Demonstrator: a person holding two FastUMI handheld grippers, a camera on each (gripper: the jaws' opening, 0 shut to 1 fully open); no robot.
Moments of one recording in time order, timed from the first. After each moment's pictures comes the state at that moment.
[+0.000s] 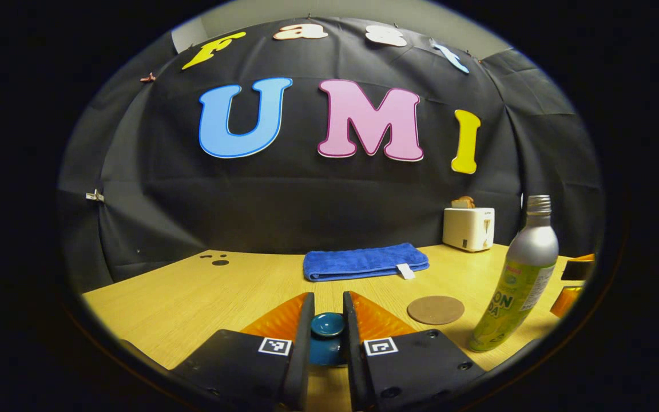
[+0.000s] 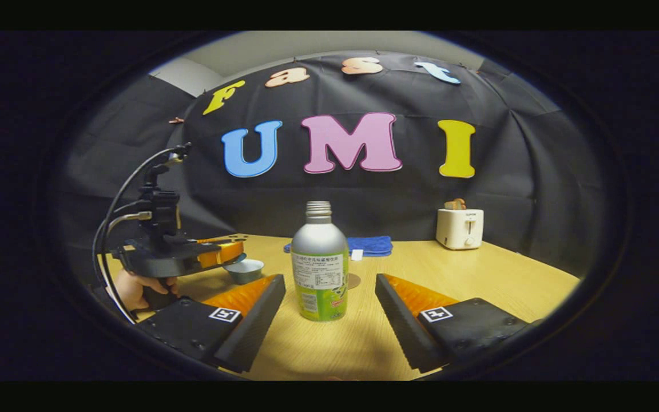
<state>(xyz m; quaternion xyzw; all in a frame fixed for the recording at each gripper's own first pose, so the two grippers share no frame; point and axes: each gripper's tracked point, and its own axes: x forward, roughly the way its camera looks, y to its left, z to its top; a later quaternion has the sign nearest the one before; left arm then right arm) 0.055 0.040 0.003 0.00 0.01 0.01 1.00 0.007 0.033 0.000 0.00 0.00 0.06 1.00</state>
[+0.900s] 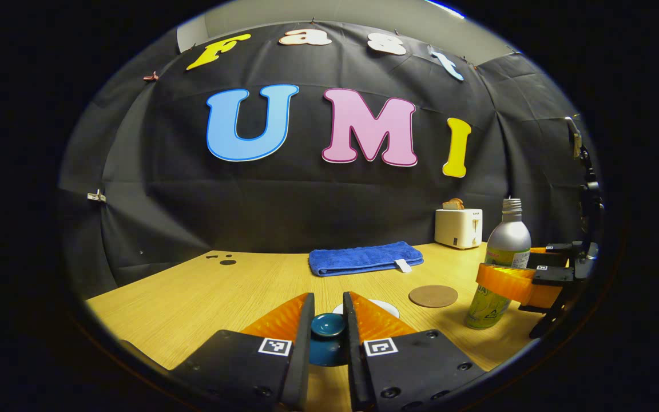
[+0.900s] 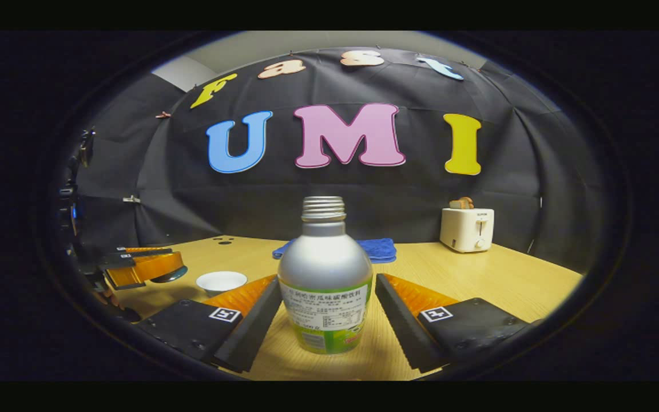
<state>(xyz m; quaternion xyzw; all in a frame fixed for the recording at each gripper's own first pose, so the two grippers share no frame) 0.017 0.070 0.002 0.00 0.01 -0.01 1.00 0.088 0.052 -0.005 0.00 0.00 0.04 1.00</state>
